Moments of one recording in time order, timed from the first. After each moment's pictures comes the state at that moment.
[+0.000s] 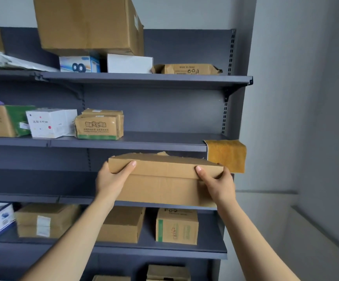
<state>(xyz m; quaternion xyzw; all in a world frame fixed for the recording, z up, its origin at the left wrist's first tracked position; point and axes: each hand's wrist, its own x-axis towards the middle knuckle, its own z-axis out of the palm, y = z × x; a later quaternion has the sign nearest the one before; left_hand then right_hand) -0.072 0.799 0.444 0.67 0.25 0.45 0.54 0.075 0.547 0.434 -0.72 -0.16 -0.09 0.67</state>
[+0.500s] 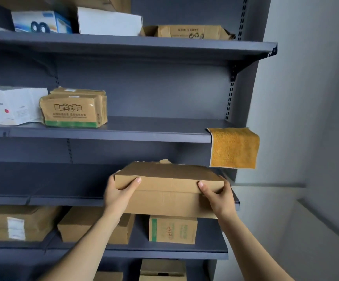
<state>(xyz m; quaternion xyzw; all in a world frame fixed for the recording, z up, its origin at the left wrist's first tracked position) 0.051 0.846 0.338 0.67 0.26 0.39 0.57 0.184 0.587 0.337 -0.75 -0.11 -0.03 0.65</state>
